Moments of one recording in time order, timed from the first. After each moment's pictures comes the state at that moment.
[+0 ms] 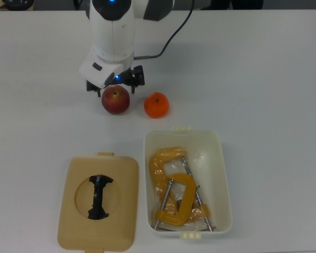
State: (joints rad) arm -0.03 0.22 0.03 -1.94 -0.12 2.12 -0.12
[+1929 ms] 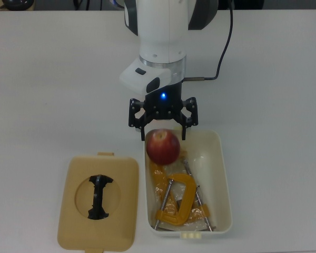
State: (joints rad) arm 0.03 0.39 0.14 -1.62 -0.14 2.45 0.22
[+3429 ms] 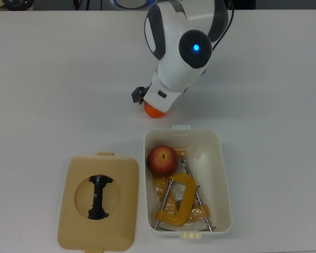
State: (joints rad) arm 0.10 0.43 0.14 -1.74 -0.25 1.89 0.05
